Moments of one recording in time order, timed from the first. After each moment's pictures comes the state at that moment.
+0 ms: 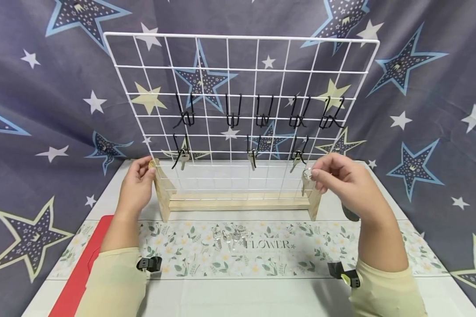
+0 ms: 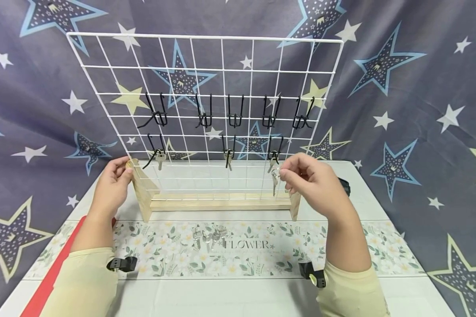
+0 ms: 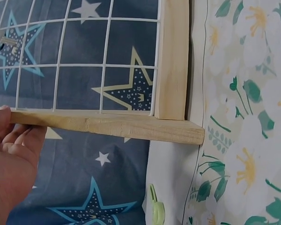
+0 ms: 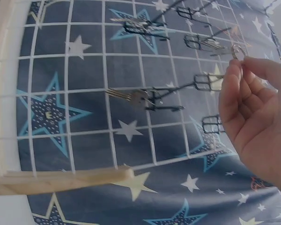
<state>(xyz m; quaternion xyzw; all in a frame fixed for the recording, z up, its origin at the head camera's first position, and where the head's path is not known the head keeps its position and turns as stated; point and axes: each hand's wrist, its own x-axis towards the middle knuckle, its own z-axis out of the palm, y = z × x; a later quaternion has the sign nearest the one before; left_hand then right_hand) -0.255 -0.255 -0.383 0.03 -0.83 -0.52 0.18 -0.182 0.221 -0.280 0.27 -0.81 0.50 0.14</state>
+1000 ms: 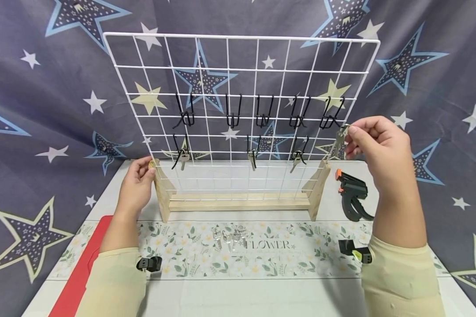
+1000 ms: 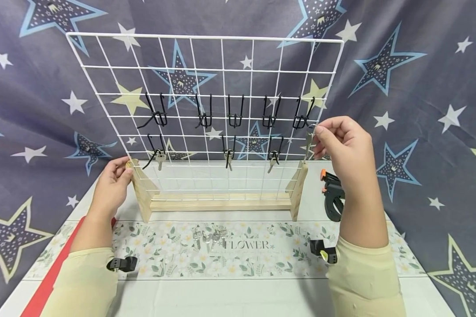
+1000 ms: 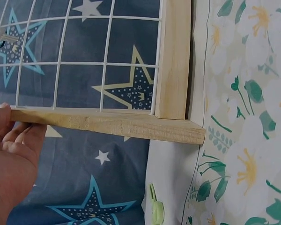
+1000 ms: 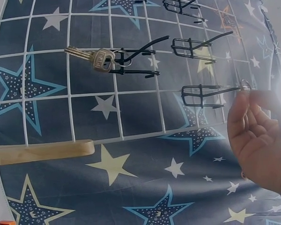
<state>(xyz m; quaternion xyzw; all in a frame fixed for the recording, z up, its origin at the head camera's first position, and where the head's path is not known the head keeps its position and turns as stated) -0.254 -0.255 -0.384 0.02 -0.82 -0.55 0.17 -0.209 0.248 -0.243 0.20 -0.67 0.67 0.24</state>
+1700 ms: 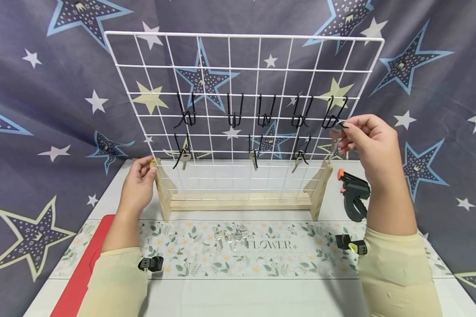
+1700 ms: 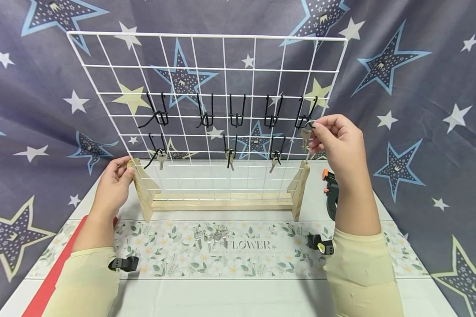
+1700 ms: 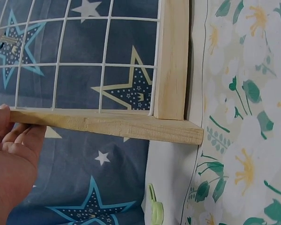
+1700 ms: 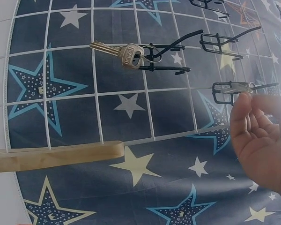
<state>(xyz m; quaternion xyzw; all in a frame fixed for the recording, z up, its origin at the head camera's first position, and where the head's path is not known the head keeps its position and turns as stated) -0.255 -0.256 -0.385 0.02 -0.82 -0.55 0.17 -0.236 0.246 -0.252 0.18 -0.65 0.71 0.22</state>
